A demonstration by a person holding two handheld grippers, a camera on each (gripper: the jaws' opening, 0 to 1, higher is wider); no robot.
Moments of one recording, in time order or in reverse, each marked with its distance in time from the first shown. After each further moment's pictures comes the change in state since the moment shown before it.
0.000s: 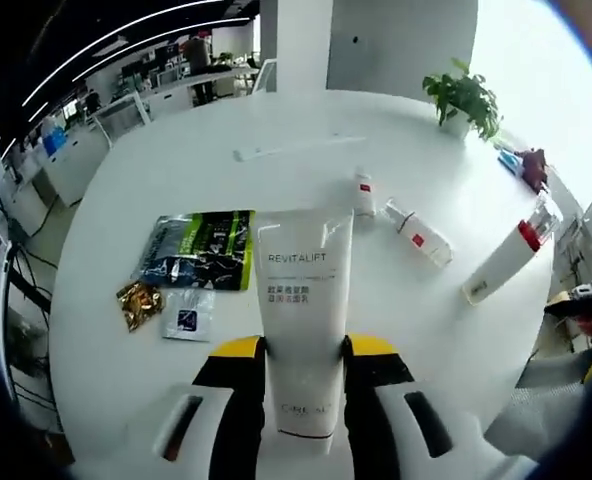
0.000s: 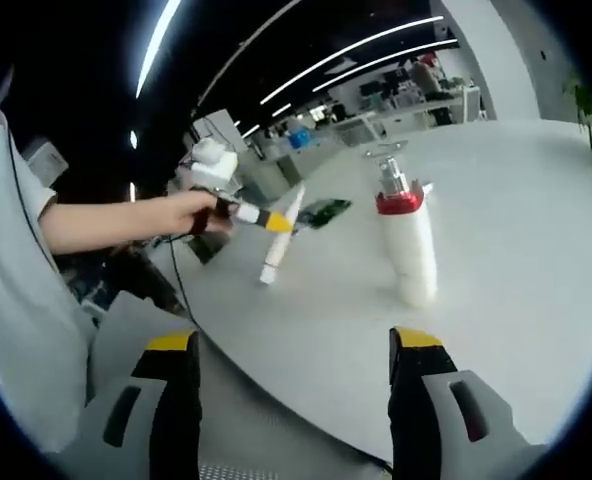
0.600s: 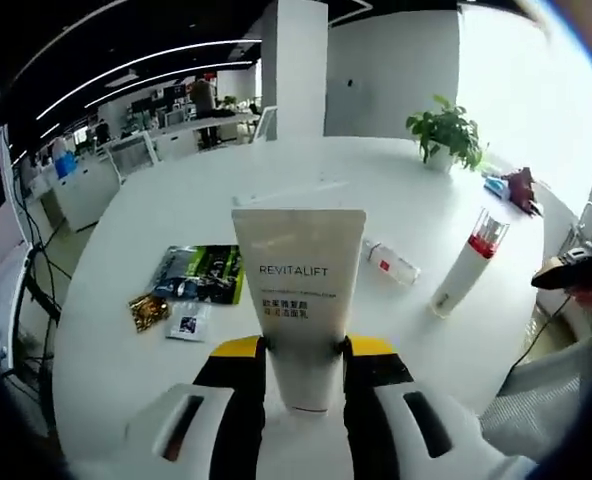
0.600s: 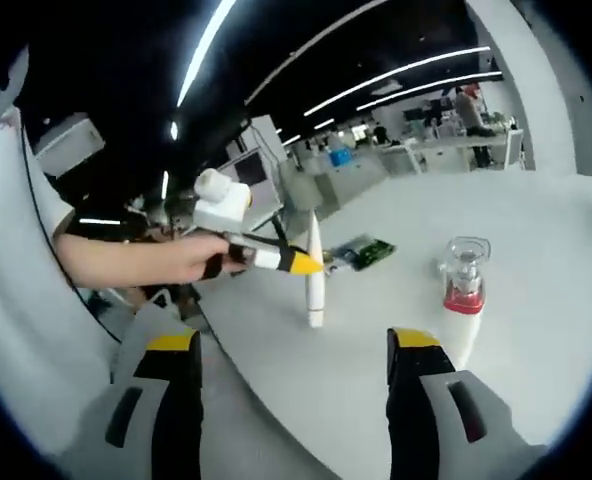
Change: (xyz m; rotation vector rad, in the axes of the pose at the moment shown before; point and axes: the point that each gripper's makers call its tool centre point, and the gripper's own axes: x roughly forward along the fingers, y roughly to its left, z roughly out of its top) left arm -0.051 -0.028 0.004 -0.009 -0.192 0.003; right arm 0.015 0.047 0.049 -0.215 -0.010 0.104
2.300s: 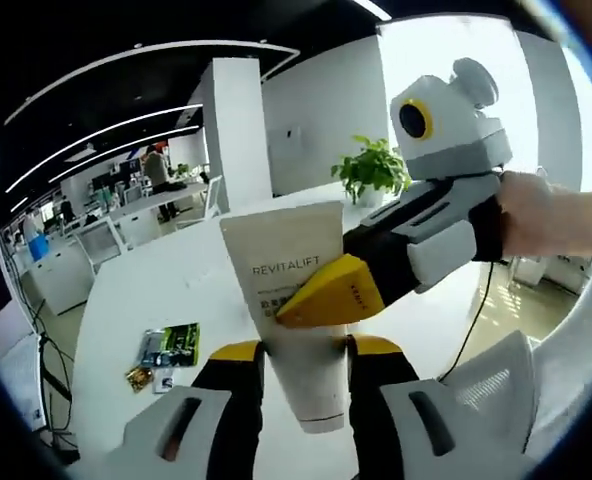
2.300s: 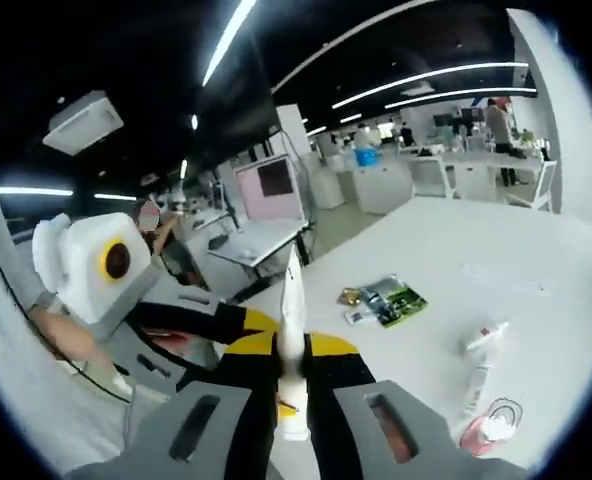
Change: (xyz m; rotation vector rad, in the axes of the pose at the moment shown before) left arm -0.102 -0.122 0.044 0.242 -0.213 -0.242; right arm 0.053 0.026 0.108 -0.120 0.025 0.123
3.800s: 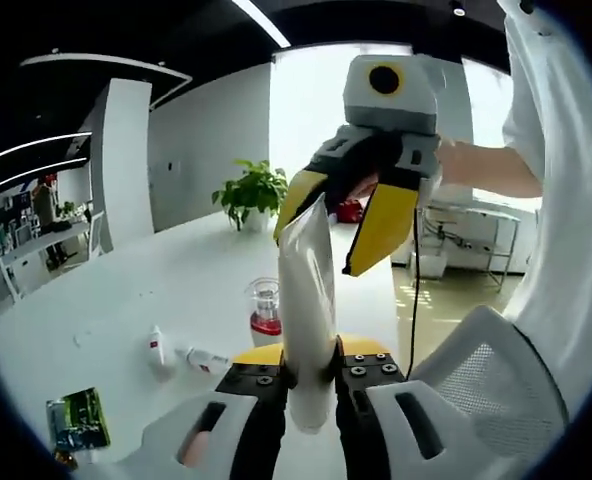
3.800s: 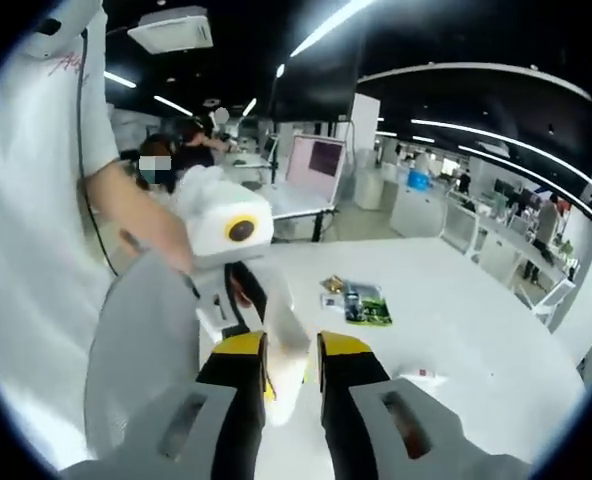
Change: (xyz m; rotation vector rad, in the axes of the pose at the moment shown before) left arm 0.079 -0.052 -0.003 0.137 -0.143 -0.470; right arm -0.064 -0.037 -0.019 -0.384 0.102 0.015
